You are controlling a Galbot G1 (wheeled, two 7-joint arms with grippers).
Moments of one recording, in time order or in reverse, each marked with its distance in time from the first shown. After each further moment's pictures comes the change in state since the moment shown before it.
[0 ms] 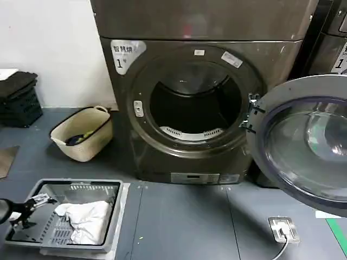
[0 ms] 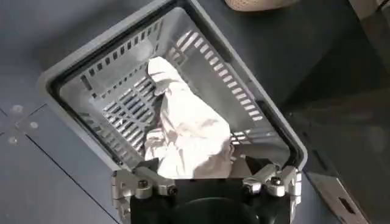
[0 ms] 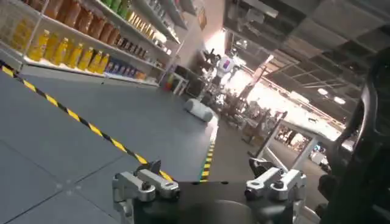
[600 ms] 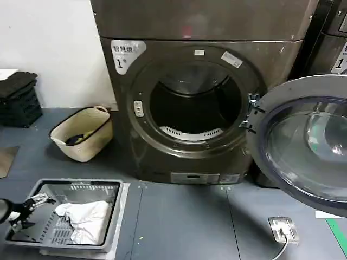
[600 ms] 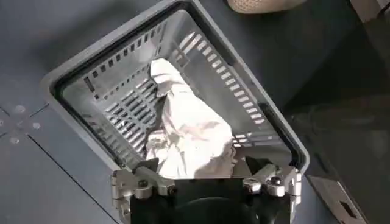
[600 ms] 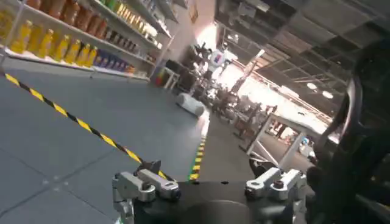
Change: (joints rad) left arm -0.006 -0.001 0.002 0.012 0.004 0.000 -0.001; right arm -0.004 -0.003 0.011 -0.016 0.004 -0.015 0.032
